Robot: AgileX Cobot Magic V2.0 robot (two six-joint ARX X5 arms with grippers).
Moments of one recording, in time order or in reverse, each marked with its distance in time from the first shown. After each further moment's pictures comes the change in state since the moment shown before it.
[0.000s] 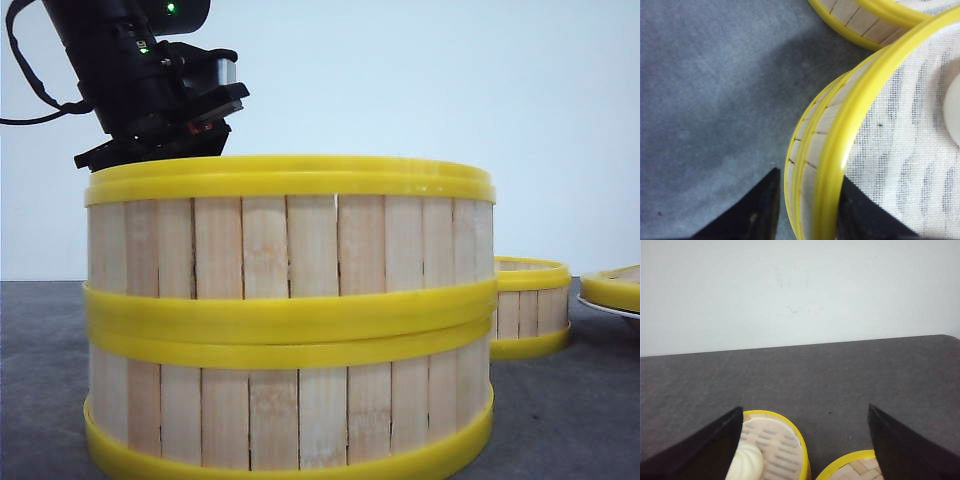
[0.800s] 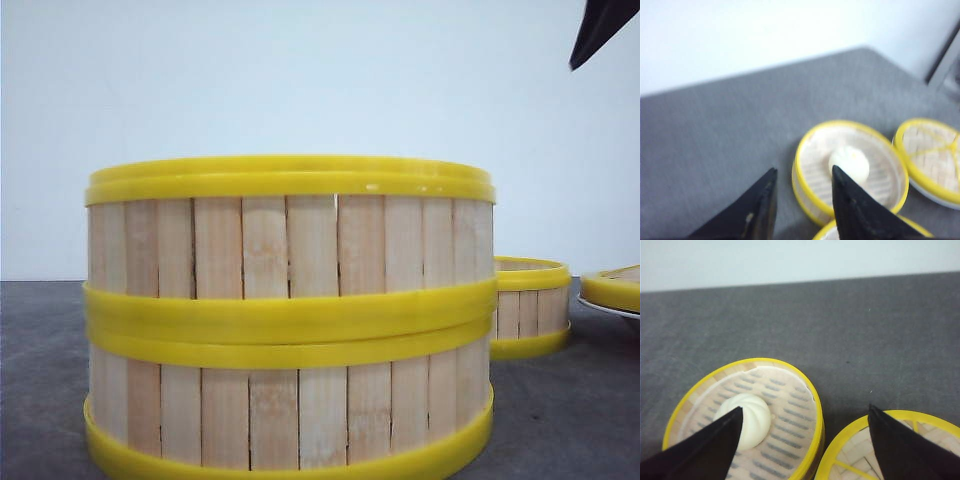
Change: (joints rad) left arm 0.000 -0.477 -0.003 0.332 -0.068 -0.120; right arm 0.042 0.309 0.073 -0.040 -0.035 -0.004
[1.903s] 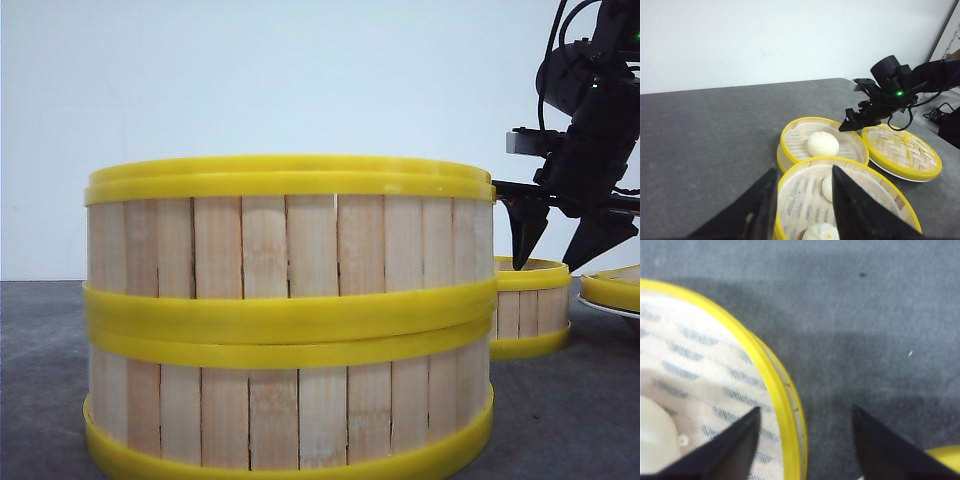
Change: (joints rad) left arm -0.037 -0.686 -0.399 -0.151 -0.005 -0.090; right arm 0.000 0.772 0.352 -0.070 0.004 -0.040
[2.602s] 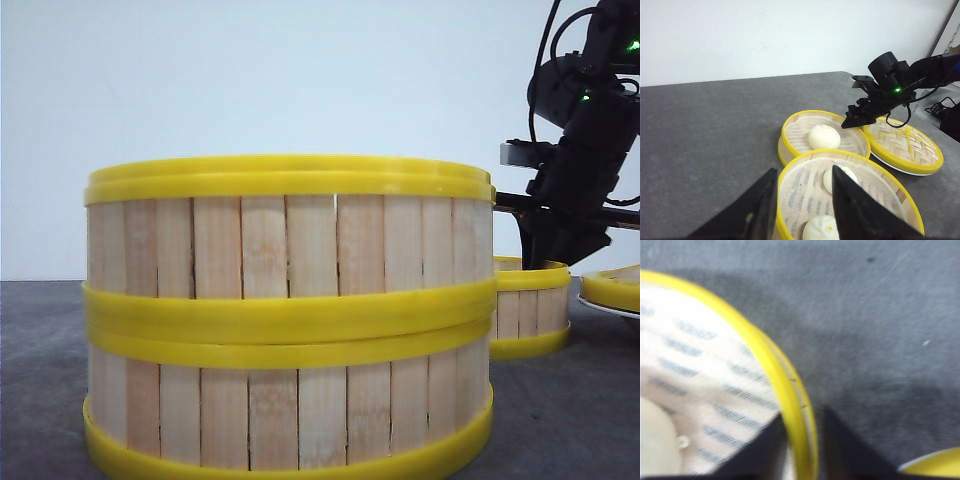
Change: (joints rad) left arm 0.000 0.000 0.000 -0.022 -0.002 0.000; right arm 0.022 0.030 0.001 -0.005 0.002 0.033
